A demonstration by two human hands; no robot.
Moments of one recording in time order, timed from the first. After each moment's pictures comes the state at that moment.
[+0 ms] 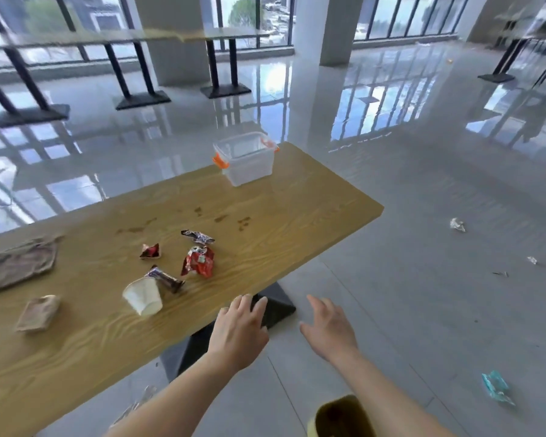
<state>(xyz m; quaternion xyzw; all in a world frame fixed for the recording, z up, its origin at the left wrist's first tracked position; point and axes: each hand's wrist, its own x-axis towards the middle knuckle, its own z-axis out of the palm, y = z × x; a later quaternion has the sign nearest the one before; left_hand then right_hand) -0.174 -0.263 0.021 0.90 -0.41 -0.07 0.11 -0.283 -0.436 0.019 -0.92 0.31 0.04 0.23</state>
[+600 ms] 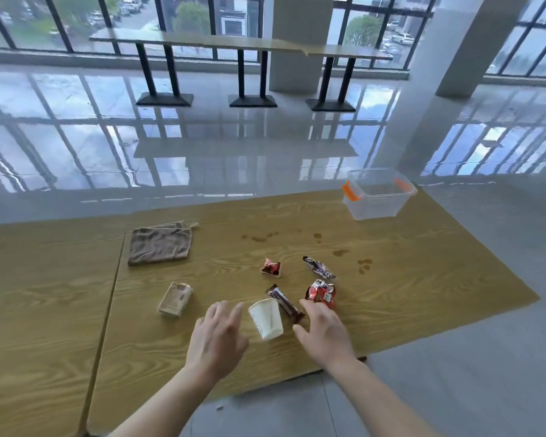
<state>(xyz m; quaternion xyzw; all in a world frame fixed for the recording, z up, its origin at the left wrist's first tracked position) -0.026 -0.026 0.028 0.97 -0.17 -0.04 0.14 -0.066 -0.251 0.041 -0.96 0.11 0.07 0.25</state>
